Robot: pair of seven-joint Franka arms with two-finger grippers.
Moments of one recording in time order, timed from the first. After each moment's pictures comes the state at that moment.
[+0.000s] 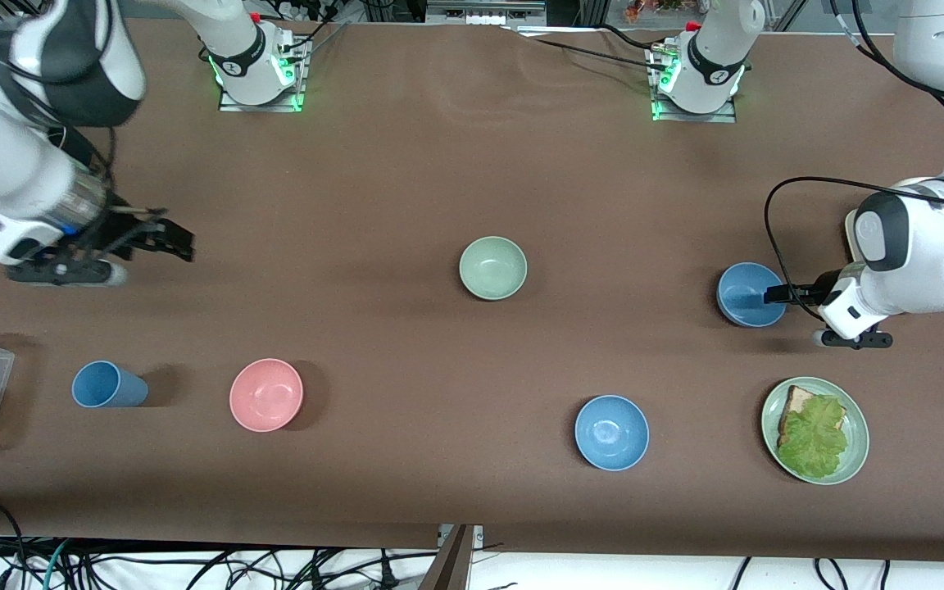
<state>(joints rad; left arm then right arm) 0.11 0.44 0.07 -1.95 -0.11 2.15 0.24 0.61 0.09 -0.54 -1.73 0.02 1.79 0.03</state>
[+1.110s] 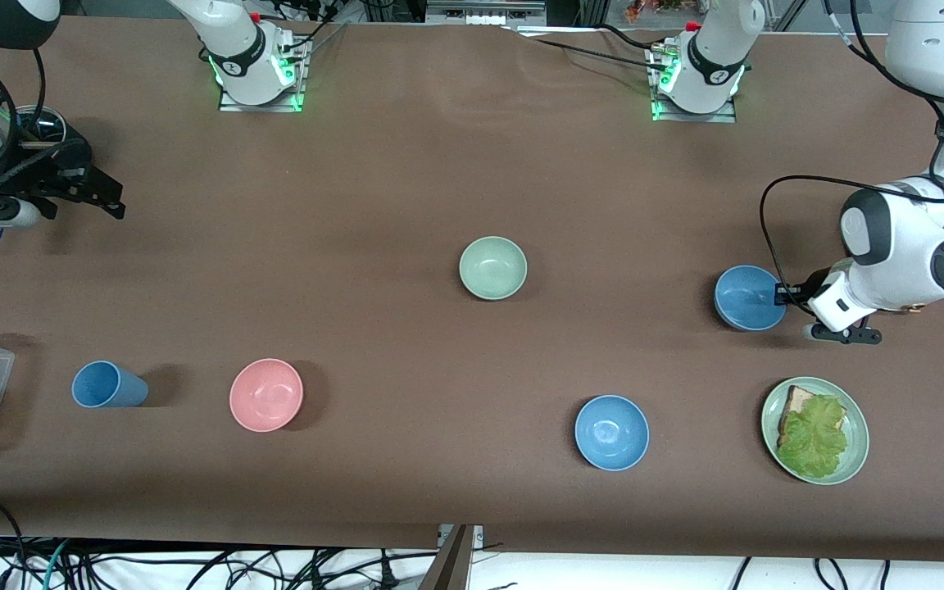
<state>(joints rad) 0.10 0.43 0.07 -1.95 -0.11 2.16 0.31 -0.03 -0.06 0.04 -1.81 -0.01 1.78 0.00</state>
